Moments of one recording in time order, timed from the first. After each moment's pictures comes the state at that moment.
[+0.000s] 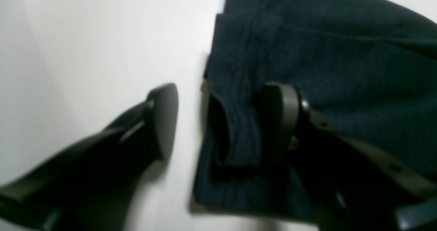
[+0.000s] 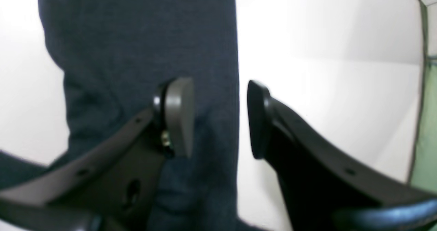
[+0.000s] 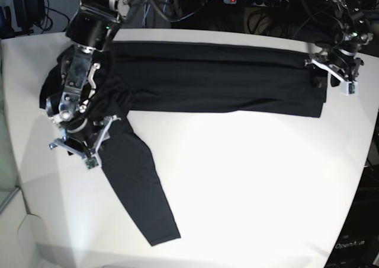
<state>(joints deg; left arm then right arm) 16.9 -13.1 -32.1 82.0 -15.4 -29.0 26.1 11.0 -4.8 26.3 82.1 -33.9 40.2 -27.8</state>
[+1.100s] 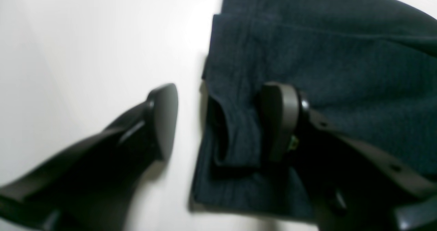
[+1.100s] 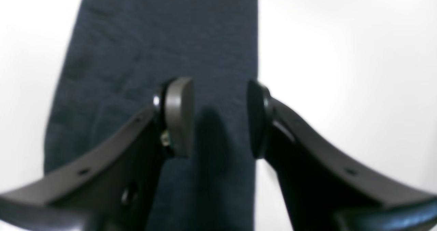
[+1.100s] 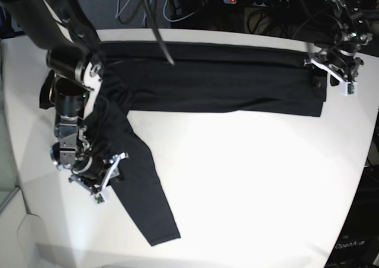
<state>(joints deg) 17.0 -12.7 -32.0 83.0 -15.1 -28.9 26.9 35.4 4.3 26.6 36.7 -34.1 40.1 -10.9</state>
